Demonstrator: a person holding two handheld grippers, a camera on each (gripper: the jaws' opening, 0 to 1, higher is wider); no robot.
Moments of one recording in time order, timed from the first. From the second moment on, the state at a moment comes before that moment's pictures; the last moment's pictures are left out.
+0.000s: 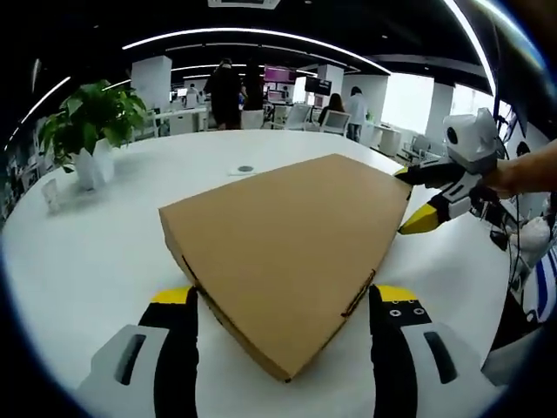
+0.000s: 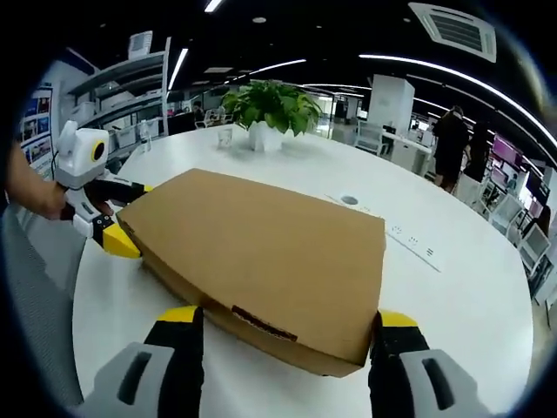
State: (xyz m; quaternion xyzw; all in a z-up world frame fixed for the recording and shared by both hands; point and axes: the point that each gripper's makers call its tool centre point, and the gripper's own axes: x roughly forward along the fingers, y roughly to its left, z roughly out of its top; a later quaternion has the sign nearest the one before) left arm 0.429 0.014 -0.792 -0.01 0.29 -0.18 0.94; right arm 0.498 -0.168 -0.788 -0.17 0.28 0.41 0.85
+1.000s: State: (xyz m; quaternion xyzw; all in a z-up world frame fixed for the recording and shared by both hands) left arm 0.427 0.043 -0.792 0.00 0.31 -0.22 0.93; right arm 0.473 -0.140 -0.776 -0.12 0.27 0.38 0.88
